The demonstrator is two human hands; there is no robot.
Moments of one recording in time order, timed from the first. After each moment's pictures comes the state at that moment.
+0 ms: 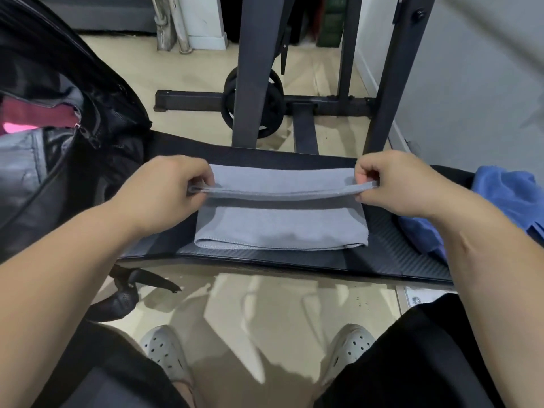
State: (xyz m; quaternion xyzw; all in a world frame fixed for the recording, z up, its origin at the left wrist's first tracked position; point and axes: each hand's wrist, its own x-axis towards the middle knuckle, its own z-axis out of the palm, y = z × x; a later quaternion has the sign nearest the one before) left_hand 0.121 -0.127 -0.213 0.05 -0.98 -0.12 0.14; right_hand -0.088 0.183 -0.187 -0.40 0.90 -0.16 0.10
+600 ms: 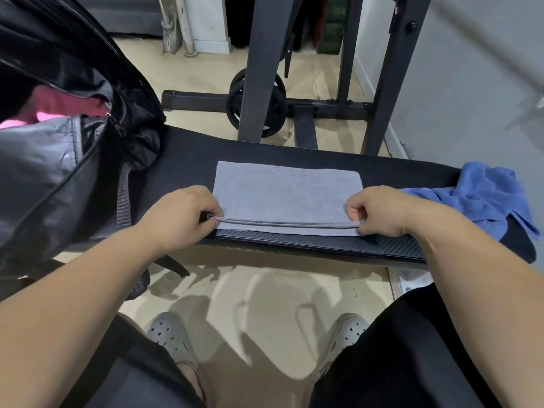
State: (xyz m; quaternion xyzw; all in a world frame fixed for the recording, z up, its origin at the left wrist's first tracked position) left_hand 0.167 -0.111 -0.257 0.05 -0.98 -0.16 0.09; right_hand -0.054 0.194 -0.214 -0.40 0.89 0.01 0.23
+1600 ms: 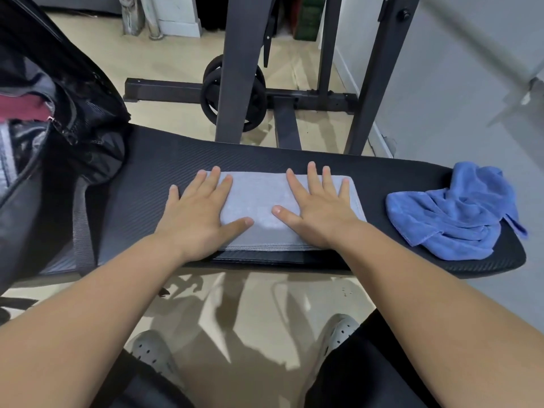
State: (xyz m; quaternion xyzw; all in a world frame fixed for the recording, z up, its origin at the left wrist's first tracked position) left_hand 0.103 -0.090 -0.272 0.17 -0.97 -0.13 -0.07; right_hand -0.035 0.111 -0.274 -0.33 0.93 0.01 0.14
